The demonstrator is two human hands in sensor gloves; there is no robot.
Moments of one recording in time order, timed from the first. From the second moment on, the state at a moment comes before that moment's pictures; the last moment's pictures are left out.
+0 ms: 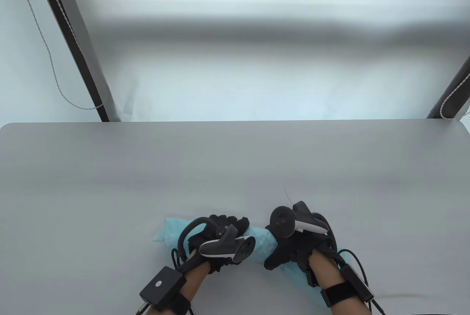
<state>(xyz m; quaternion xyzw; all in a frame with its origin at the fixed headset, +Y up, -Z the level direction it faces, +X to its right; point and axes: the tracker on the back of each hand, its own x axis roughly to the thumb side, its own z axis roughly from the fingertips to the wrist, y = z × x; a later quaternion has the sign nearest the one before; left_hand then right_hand) -0.052 -0.747 -0.334 -0.07 -0.32 -0.17 0.93 0.125 -0.747 -0.353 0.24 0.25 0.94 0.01</state>
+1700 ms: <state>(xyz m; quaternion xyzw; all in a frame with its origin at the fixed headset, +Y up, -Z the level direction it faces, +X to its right) -0.057 -0.751 -0.336 -0.16 -0.26 -0.16 0.94 0.124 -0.738 -0.352 0.21 0.25 0.95 -0.02</state>
